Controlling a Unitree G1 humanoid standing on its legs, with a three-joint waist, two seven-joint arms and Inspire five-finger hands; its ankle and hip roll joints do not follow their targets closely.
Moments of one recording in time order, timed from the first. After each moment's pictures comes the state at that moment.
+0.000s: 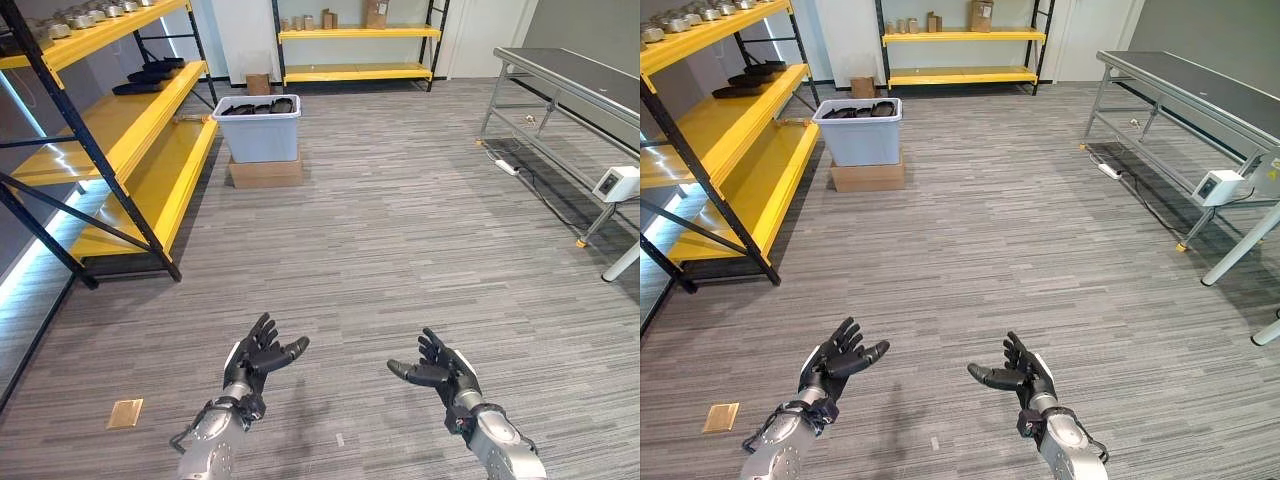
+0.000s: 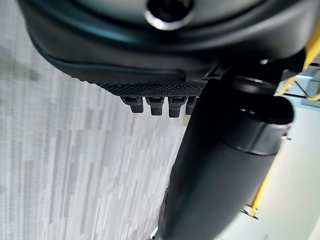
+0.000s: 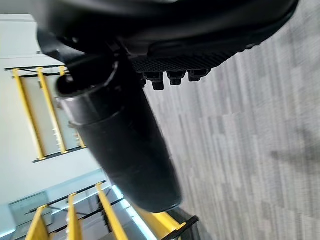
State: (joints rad) left arm 0.06 0.29 -0.13 0.45 -0.66 -0.11 -0.03; right arm 0.07 -0.31 0.20 0.40 0.51 -0.01 0.01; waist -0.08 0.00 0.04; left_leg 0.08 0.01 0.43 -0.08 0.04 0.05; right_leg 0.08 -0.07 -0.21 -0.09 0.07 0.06
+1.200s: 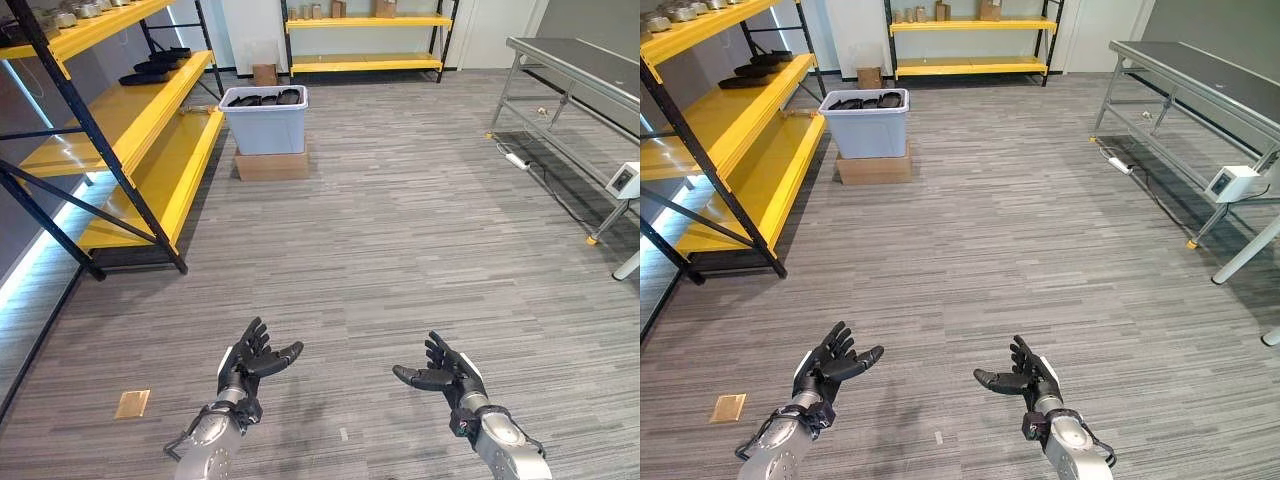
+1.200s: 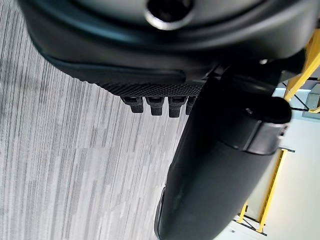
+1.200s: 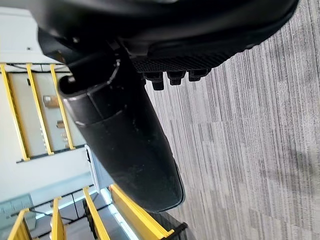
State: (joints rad) left arm 0.08 0.30 -0.12 0.42 -0.62 -0.11 0.00; right arm 0.08 -0.32 0.17 0.39 0.48 -0.01 -0.01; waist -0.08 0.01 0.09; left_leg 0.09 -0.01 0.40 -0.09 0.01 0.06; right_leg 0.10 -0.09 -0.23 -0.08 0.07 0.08
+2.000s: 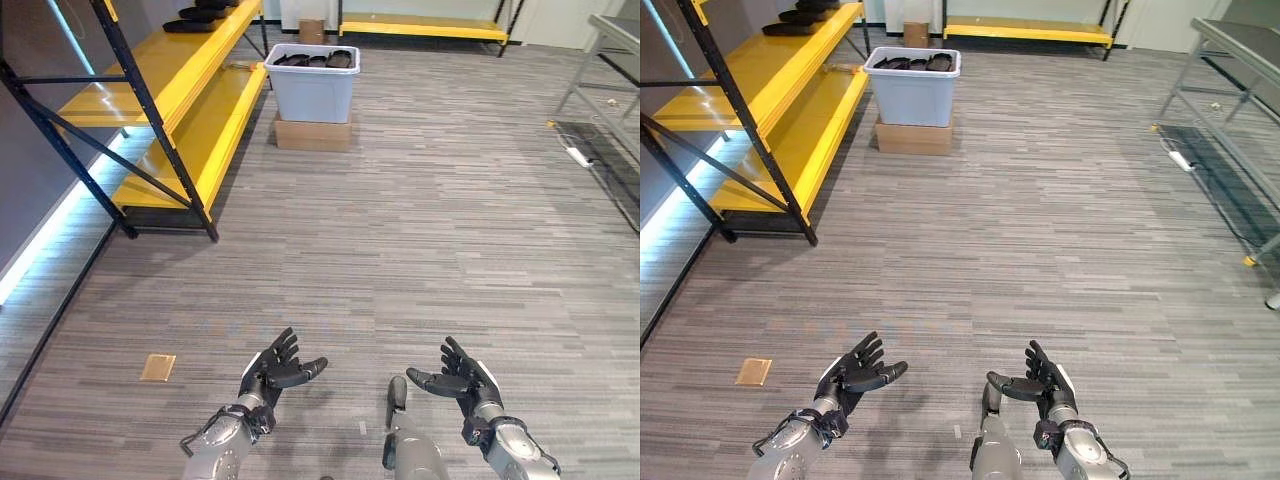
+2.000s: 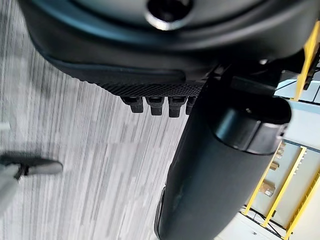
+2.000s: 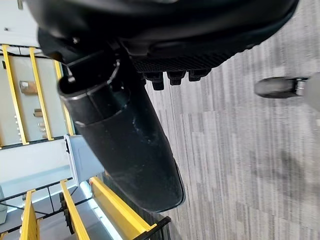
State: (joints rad) left arm 0.07 0.30 -0.22 0.45 -0.65 -0.04 -0.15; right arm 0.16 -0.31 0.10 0.36 0.48 -0.03 0.00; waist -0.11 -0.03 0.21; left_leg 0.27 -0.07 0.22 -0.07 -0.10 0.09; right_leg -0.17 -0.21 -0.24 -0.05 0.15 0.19
